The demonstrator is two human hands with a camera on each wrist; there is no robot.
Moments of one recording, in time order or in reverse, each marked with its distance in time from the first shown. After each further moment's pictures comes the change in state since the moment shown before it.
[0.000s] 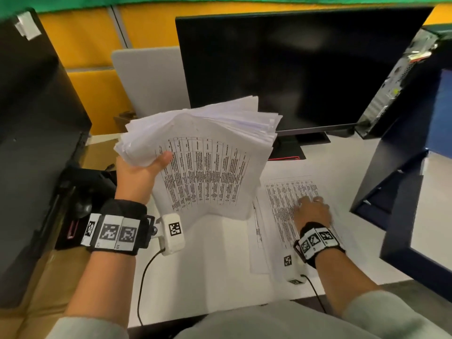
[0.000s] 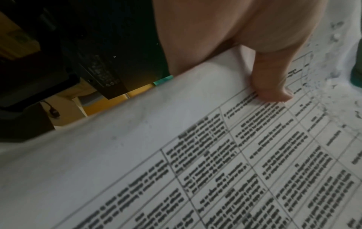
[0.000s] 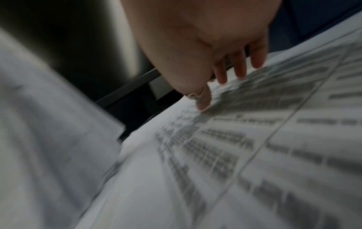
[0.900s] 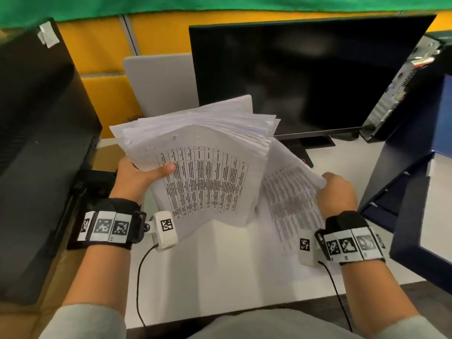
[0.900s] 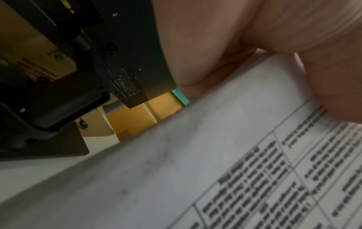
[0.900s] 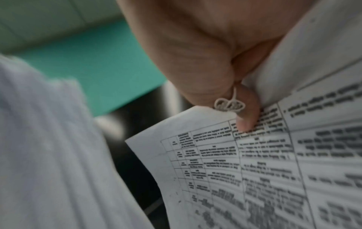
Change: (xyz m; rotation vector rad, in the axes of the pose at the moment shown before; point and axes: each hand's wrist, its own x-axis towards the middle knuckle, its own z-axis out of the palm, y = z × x) left_hand 0.006 -0.009 -0.035 -0.061 -0.120 -0.111; right_hand -0.035 -0.016 -0.094 0.295 0.228 -0.136
